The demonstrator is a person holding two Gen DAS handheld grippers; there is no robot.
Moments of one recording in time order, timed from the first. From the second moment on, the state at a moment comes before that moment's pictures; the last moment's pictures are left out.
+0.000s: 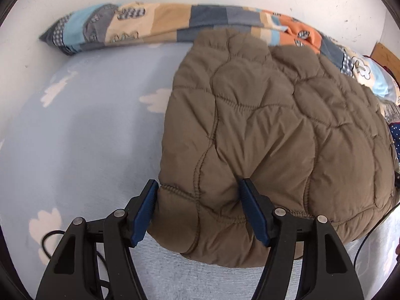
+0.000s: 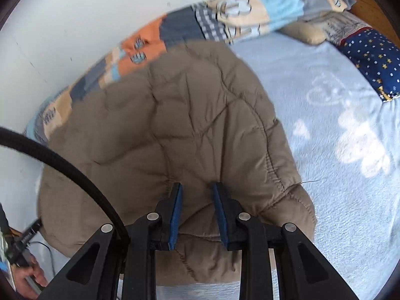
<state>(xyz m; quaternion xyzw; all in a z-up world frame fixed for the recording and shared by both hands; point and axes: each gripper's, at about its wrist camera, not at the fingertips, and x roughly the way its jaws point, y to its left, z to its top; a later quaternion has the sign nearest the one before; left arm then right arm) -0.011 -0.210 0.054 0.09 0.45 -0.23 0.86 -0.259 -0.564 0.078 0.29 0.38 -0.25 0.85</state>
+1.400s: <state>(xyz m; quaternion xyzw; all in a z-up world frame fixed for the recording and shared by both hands) 0.005 -0.205 0.109 0.04 0.40 -0.25 0.88 -0.269 -0.592 0.106 0.29 0.33 -0.26 0.86</state>
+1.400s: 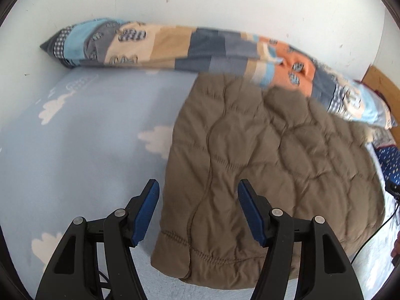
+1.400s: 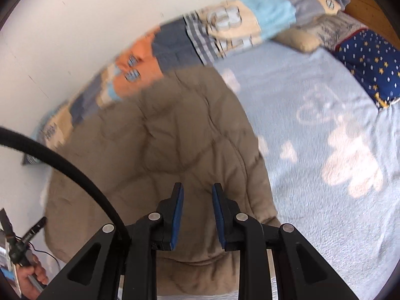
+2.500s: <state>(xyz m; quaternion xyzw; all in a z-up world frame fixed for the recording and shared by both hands) 0.063 -0.144 0.071 -0.13 0.56 -0.34 0.74 -0.346 -0.681 0.055 0.52 0.30 -0.16 0.78</state>
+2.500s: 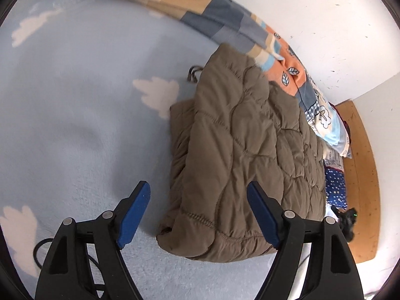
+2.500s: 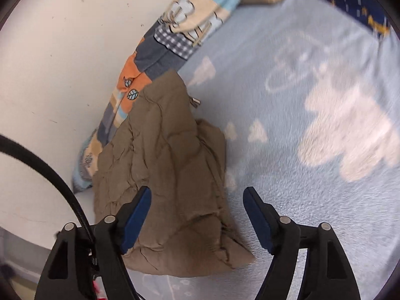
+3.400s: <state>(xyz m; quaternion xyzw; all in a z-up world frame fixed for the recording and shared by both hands) 0.169 -0.177 -0.005 -0.18 0.62 -0.47 0.60 -0.243 -0.693 0.002 0.45 0.38 -0.01 0.81</state>
